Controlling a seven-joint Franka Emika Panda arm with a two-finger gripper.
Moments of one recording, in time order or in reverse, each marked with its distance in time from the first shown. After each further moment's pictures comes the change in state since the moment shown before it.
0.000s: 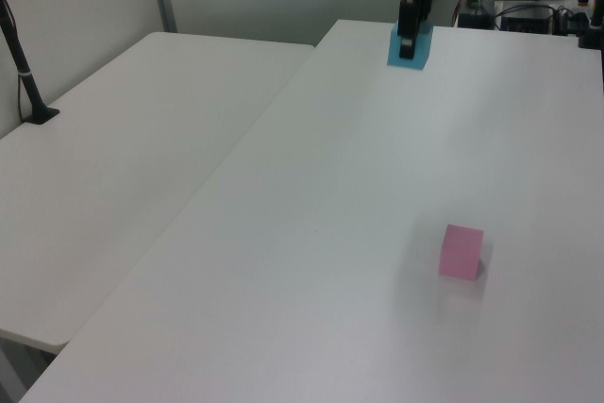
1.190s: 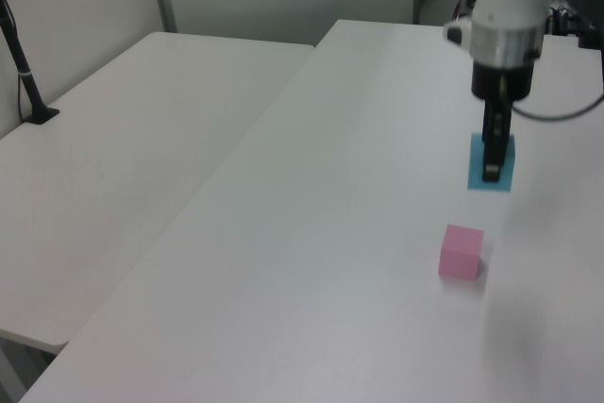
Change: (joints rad) arm 0.326 -0.225 0.002 -0.534 0.000 0.205 0.239
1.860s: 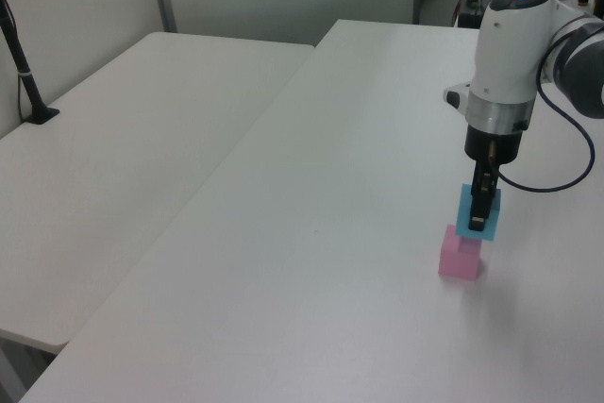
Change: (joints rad) arm -0.013 0.029 -0.017 -0.237 -0.008 0.337 0.016
